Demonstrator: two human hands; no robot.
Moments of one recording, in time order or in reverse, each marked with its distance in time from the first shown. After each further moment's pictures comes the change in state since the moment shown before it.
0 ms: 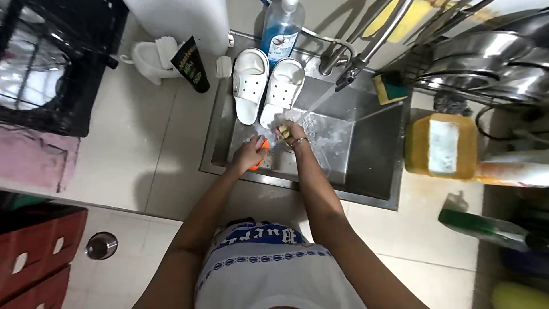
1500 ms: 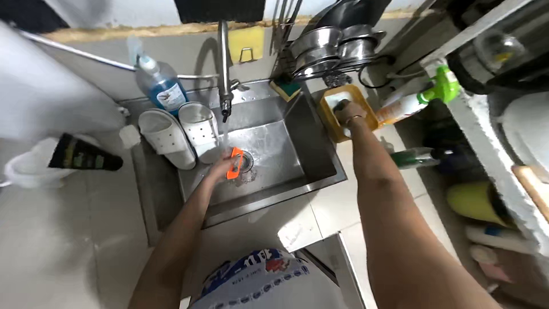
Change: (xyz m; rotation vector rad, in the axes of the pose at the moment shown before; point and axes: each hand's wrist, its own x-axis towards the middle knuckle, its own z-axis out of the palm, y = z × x) left_hand 0.075 0.102 0.041 -0.281 -0.277 0.150; right_hand -0.040 -0.189 -0.378 -1.248 0.732 -0.137
